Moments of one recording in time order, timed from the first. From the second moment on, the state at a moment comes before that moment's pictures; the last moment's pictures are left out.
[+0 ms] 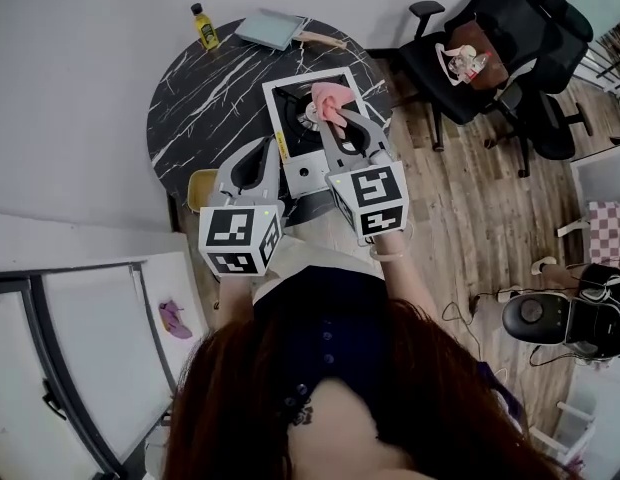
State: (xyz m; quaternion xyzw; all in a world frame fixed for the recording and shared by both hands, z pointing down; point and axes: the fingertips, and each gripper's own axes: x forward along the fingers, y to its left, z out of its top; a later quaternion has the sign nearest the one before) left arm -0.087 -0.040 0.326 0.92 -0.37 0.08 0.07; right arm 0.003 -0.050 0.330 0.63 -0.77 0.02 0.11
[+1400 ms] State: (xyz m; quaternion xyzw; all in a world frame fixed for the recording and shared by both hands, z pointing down) left arm -0.060 0.001 0.310 0.92 -0.39 0.05 0.04; right arm 0.019 0.022 0.318 0.62 -0.78 0.00 0.10
